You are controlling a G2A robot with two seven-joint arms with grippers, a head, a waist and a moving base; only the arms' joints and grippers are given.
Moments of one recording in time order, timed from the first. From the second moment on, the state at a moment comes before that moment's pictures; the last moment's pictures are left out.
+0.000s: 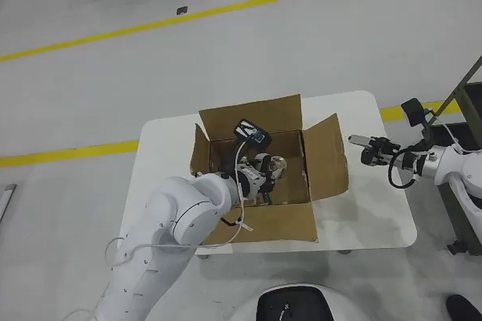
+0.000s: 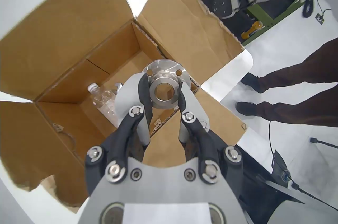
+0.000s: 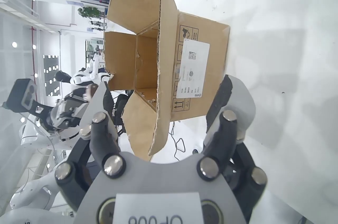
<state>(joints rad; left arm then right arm) 0.74 -1.17 -0.96 -1.94 0.78 0.01 -1.11 -1.06 -0.94 1.49 -1.62 0.08 0.13 0.90</state>
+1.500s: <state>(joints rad) 0.39 -1.39 -0.52 -1.28 0.90 -0.02 -1.03 -1.13 -0.93 1.52 -1.80 -0.08 0.10 0.77</state>
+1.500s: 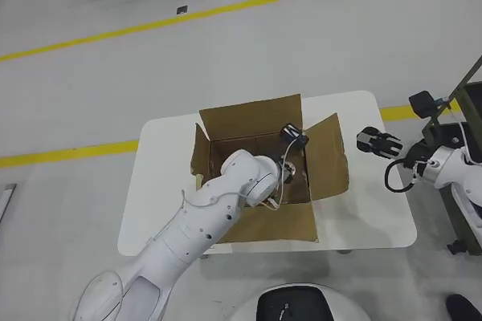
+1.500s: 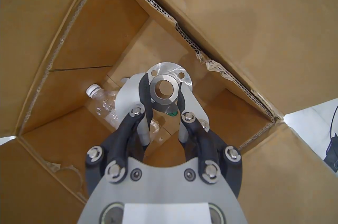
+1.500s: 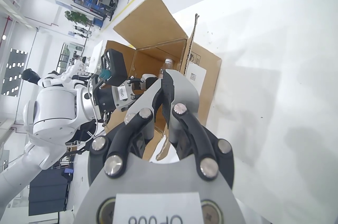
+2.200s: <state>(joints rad) 0.44 -1.37 -0.71 -1.49 0.98 -0.03 -1.05 -1.04 -0.94 1.46 -1.60 0.13 0.15 0.91</state>
